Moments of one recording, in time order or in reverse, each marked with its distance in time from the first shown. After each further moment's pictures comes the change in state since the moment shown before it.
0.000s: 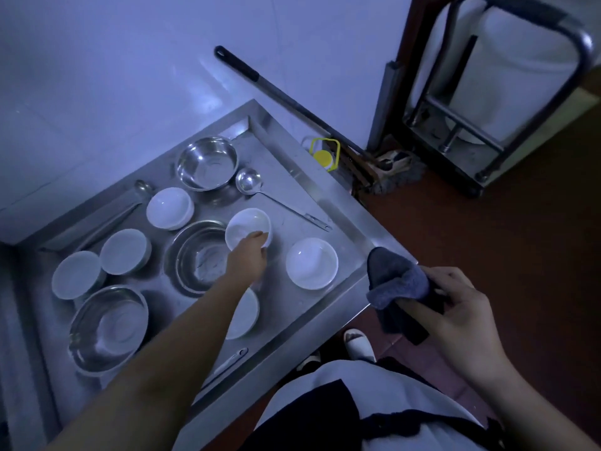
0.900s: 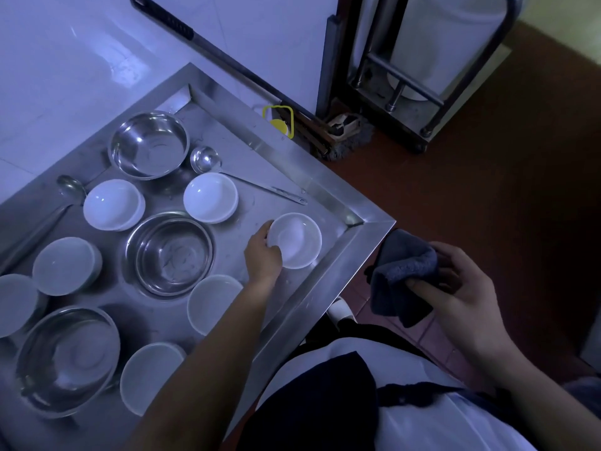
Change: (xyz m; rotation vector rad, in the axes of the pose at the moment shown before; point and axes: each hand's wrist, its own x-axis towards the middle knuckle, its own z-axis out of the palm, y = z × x) left_hand -0.030 0.049 0.044 -0.715 -0.020 -0.221; right_hand -0.035 0.005 0.024 0.073 0.219 0.278
